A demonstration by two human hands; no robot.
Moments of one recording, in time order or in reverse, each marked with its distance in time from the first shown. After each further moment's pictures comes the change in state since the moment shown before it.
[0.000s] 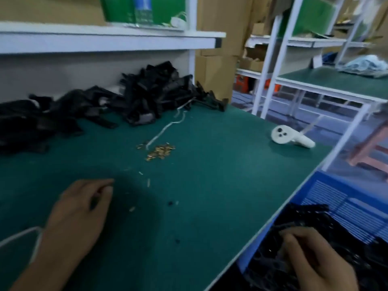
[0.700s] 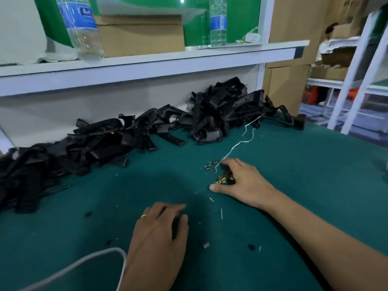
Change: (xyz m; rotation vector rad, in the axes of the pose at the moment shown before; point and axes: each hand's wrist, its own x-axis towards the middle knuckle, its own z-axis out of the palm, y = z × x) left_hand 0.008 0.006 -0.002 0.112 -0.036 -0.066; right_hand 0.198 -0.132 0.269 -0.177 -0.690 -0.541
